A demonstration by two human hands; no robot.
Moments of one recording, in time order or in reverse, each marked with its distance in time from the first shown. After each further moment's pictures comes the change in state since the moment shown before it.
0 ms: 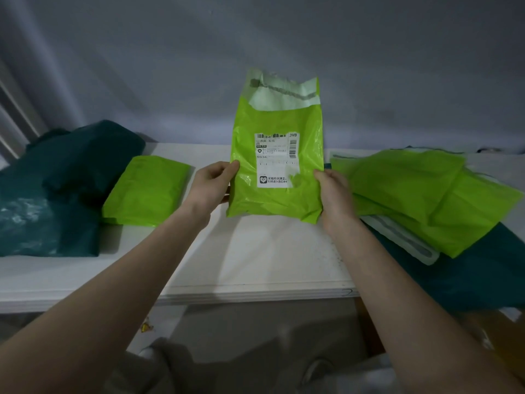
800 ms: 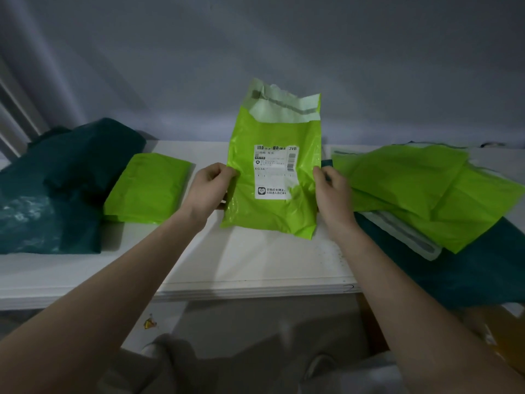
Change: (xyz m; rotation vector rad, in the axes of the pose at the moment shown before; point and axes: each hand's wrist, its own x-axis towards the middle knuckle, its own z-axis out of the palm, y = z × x) left_hand -0.010 0.000 -0.005 0.145 0.013 -0.027; right_hand 0.003 0.017 -0.011 -0.452 -0.026 -0.396
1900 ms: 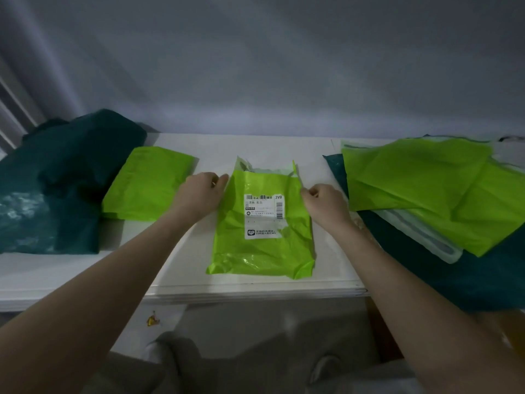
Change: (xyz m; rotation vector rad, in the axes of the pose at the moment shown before) left_hand 0.039 -0.039 -0.026 0.851 0.068 0.107; right_hand 0.016 0.043 0.025 -0.521 -0.262 0.083
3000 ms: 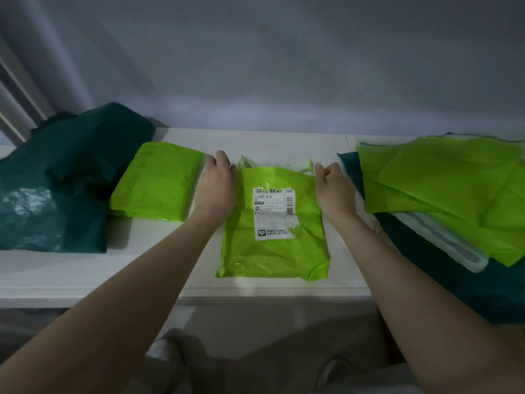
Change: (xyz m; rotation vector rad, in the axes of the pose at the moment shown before) left_hand 0.016 0.000 0.029 0.095 0.302 0.158; right_hand 0.030 -0.010 0.017 0.008 0.205 -0.022
